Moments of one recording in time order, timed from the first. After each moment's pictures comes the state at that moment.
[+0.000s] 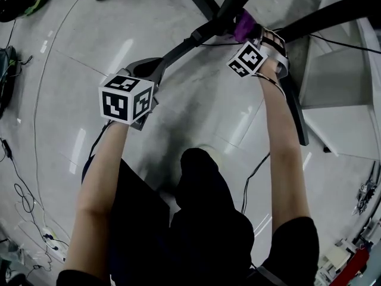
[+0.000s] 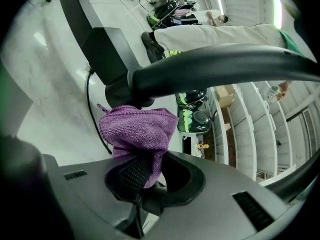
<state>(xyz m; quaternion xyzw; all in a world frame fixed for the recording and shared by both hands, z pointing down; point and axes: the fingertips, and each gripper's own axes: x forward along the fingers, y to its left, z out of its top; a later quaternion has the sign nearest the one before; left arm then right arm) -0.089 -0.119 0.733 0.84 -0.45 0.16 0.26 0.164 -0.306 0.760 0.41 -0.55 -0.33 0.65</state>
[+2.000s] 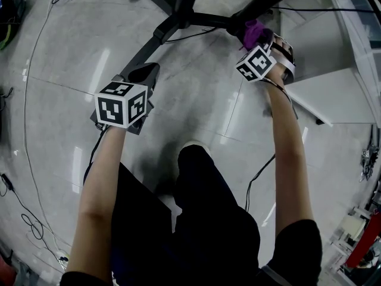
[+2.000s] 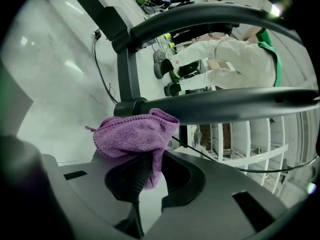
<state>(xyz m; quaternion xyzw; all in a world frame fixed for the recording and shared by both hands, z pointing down) -0.011 -0.118 0.740 0.87 -0.38 0.16 0.27 0.317 -0.245 0.732 0.48 -0.49 -0.26 0.68</state>
